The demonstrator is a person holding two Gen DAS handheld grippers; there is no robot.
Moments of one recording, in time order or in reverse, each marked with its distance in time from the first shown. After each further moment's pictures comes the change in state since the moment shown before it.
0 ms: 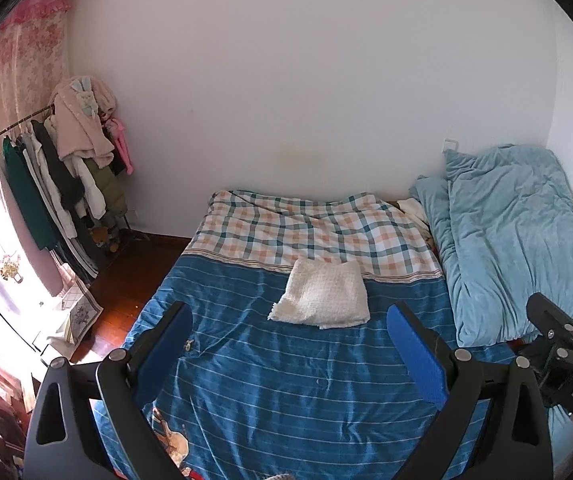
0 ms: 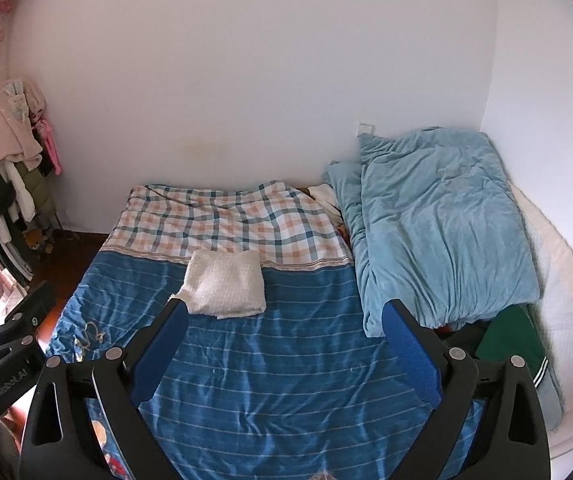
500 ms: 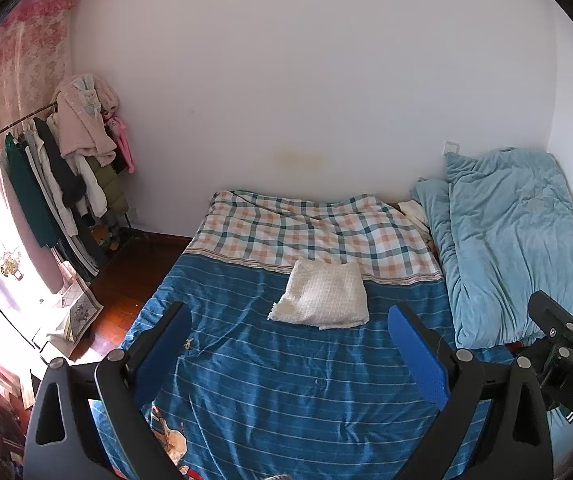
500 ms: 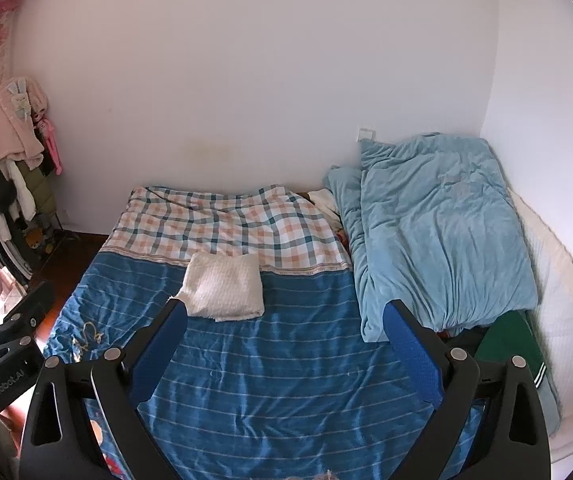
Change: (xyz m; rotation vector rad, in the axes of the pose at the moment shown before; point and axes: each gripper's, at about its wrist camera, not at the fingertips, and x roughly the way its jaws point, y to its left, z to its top) left arm -0.005 -0.001 0.001 -0.007 -0.005 0.005; right arm -0.002 -0.002 -0.002 -0.016 -0.022 -0.003
